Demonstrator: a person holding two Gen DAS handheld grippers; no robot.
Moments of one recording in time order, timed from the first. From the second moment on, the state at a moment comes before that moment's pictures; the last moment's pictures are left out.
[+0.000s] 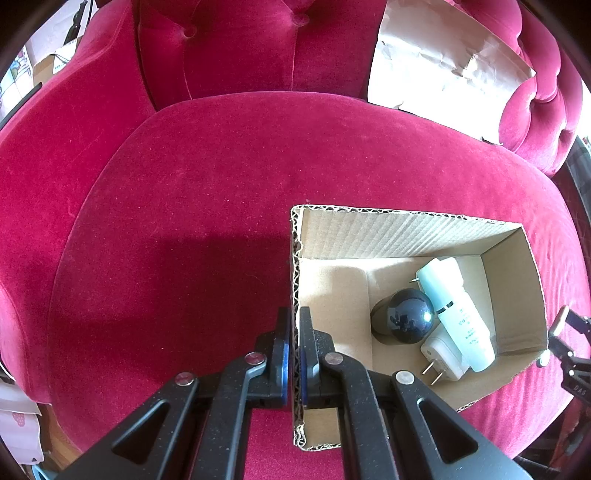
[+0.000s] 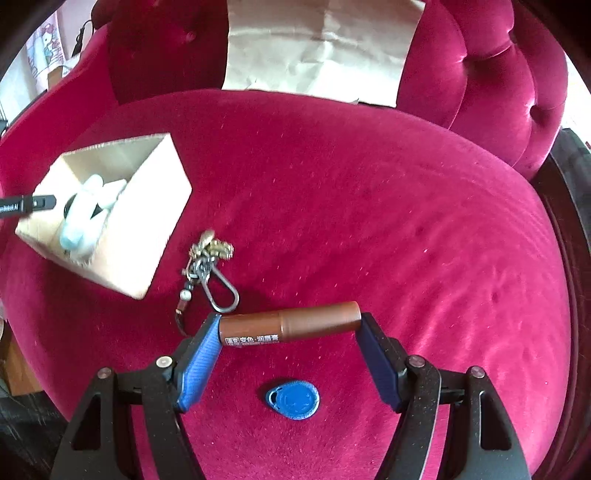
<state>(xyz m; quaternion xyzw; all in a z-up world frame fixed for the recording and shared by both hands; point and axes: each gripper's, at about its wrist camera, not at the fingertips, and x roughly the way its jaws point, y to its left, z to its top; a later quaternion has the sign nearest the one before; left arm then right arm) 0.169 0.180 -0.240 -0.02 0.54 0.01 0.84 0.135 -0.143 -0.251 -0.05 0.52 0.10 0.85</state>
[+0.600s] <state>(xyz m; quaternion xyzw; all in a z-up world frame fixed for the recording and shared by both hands) 0.168 0.179 -0.240 -0.02 0.54 0.01 0.84 0.145 -0.131 -0.191 -0.03 0.45 0.09 0.89</state>
